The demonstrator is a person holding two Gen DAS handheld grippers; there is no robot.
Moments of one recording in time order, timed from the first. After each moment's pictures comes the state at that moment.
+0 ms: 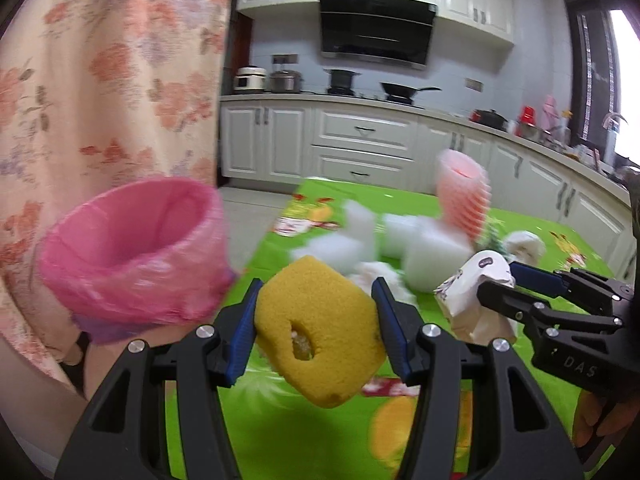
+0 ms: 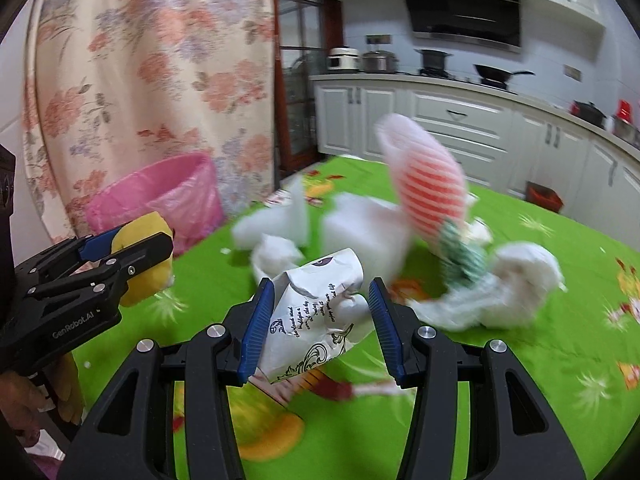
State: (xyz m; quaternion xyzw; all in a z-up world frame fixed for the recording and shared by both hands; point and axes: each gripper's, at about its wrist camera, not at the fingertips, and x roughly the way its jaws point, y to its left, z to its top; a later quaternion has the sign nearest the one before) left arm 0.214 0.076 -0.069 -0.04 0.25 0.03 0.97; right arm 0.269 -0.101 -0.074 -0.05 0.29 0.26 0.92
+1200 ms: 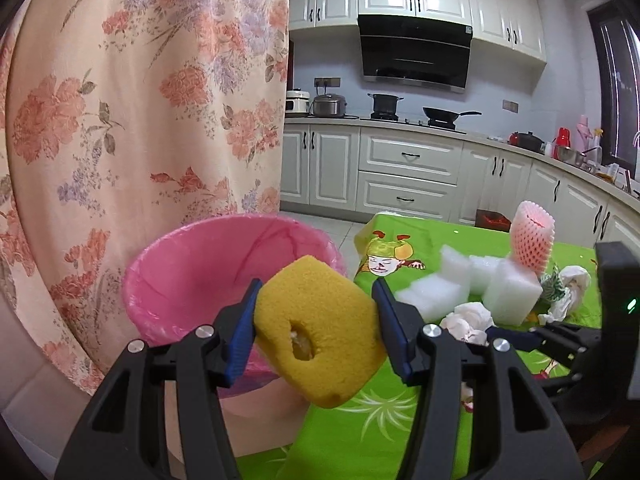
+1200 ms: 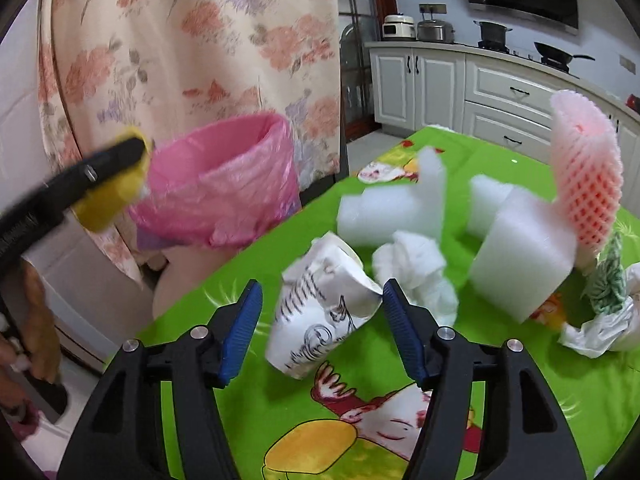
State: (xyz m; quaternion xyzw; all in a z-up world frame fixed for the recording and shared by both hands) left arm 0.198 0.157 -0.035 -0.03 0.22 0.09 0.97; right arm 0.286 -0.005 -0.105 -0.06 0.35 0.33 0.87
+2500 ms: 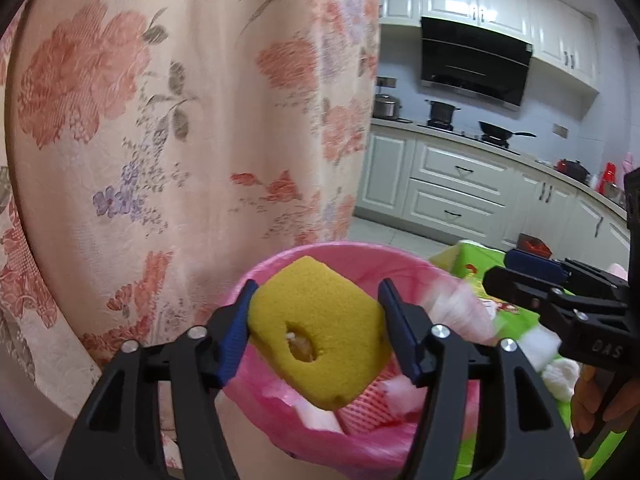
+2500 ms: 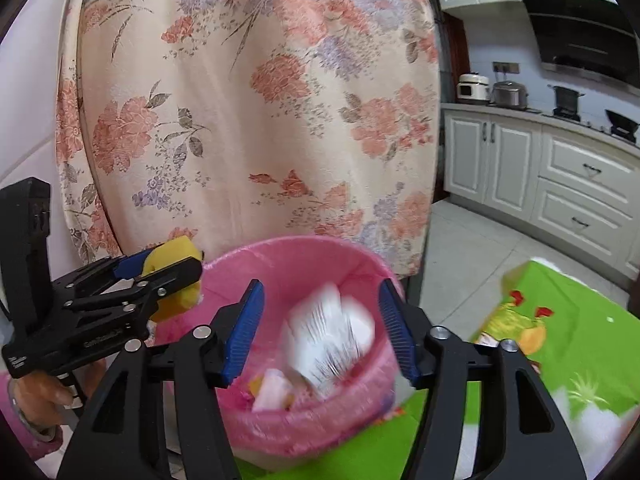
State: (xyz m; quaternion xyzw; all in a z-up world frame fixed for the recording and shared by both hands) left arm 0.245 0.302 -0.025 -0.08 0.23 0.17 0.96; right arm 0.356 0.129 -0.024 -0.05 0.24 0.46 0.85
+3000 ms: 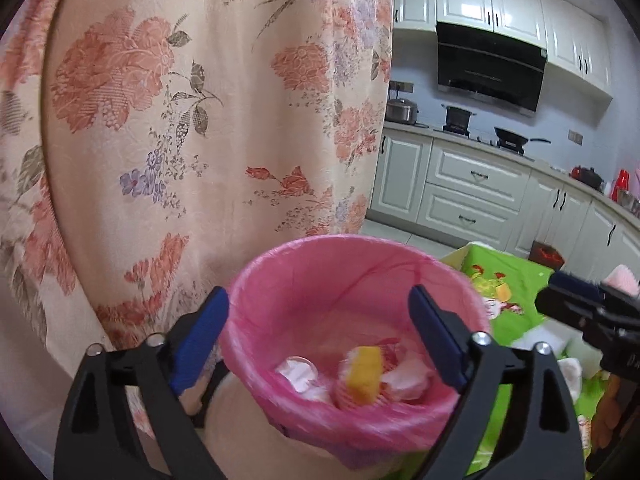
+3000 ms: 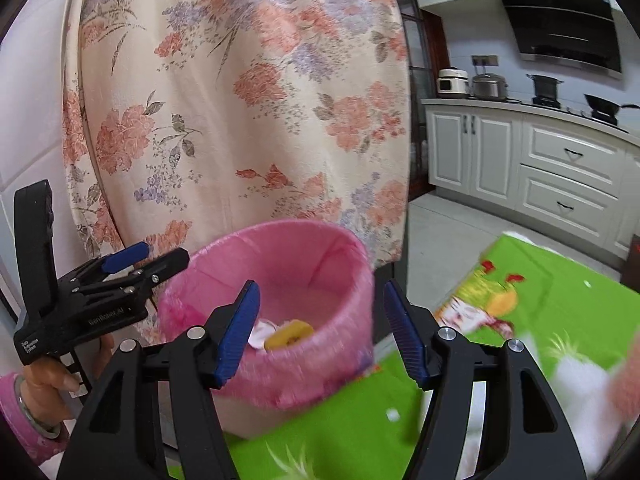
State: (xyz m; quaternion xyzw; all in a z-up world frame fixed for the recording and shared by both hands) left arm 0.224 0.273 -0.028 -0.09 0.21 0.20 0.95; right arm 0.332 0.066 -0.030 -0.02 0.25 0.42 0.87
